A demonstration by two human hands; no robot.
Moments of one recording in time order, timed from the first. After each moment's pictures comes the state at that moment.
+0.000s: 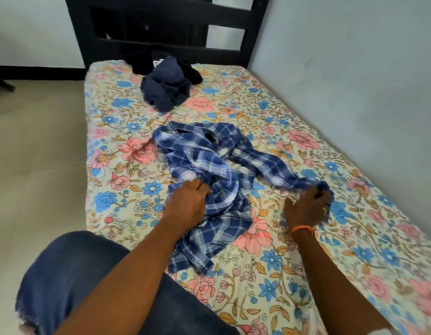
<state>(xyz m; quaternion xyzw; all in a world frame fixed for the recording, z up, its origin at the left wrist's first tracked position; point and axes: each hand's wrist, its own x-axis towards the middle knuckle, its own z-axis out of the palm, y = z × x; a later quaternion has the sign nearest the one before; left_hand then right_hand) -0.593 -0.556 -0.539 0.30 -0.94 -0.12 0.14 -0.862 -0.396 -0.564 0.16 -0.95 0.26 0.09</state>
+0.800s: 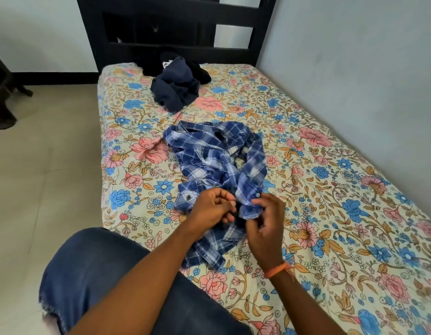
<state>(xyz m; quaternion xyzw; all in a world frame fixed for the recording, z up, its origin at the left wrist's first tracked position) -0.596 -0.518 -0.511 0.34 -0.59 -0.71 0.18 -0.699 -0.396 -0.541 0.43 -0.72 0.55 0.01</state>
